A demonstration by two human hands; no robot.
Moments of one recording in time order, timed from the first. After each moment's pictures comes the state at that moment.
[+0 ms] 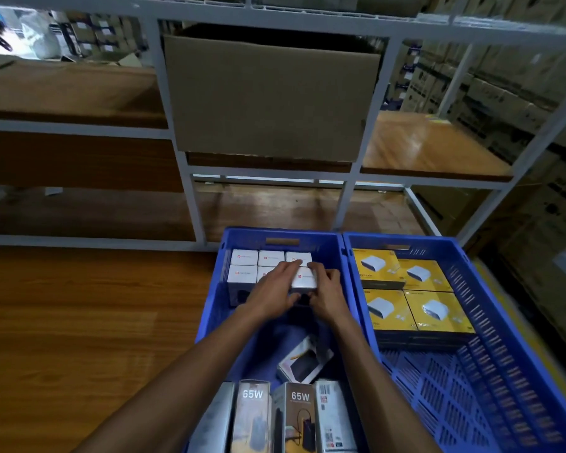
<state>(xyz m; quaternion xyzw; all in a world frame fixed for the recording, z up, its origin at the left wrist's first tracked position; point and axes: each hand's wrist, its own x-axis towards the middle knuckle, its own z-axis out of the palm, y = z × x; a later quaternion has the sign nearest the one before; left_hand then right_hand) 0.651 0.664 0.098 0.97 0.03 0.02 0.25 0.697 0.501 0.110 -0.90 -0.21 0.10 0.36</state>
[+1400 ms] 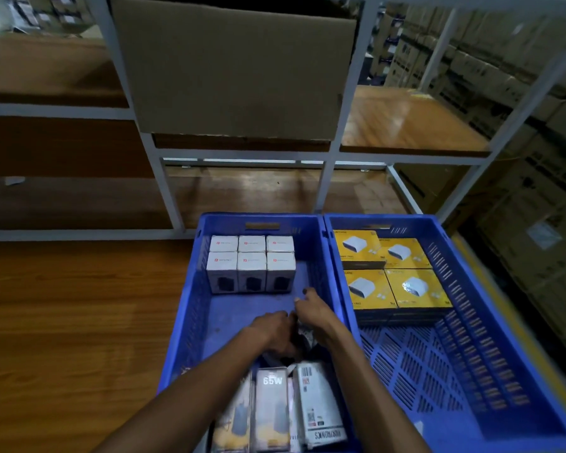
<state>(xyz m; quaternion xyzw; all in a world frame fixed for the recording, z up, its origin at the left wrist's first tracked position) 0.618 0.595 0.045 0.95 -0.01 -0.28 0.14 0.663 0.480 0.096 -0.86 0.00 0.33 0.40</state>
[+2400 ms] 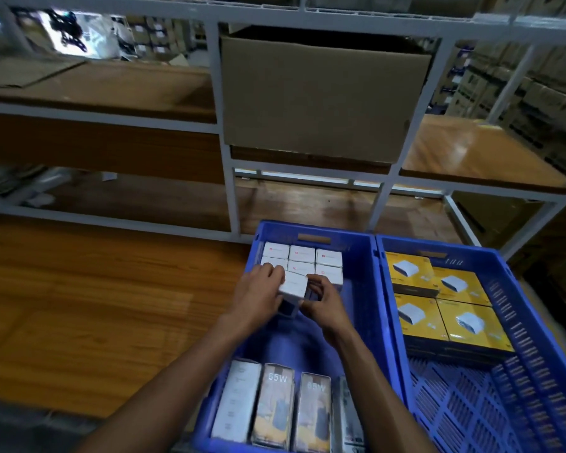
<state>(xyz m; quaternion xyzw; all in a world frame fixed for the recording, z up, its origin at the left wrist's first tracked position) 0.555 0.703 0.131 0.98 0.11 0.10 0.12 0.647 0.545 0.093 -0.73 -0.10 0.25 0.63</state>
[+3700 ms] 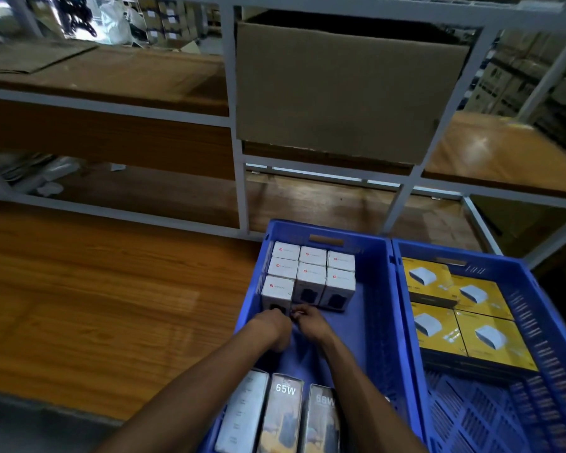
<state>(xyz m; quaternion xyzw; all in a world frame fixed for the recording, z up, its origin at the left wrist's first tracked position) 0.576 0.692 0.074 0.94 0.13 -0.31 0.07 0.695 0.597 -0.076 -0.83 -0.17 0.34 0.40</state>
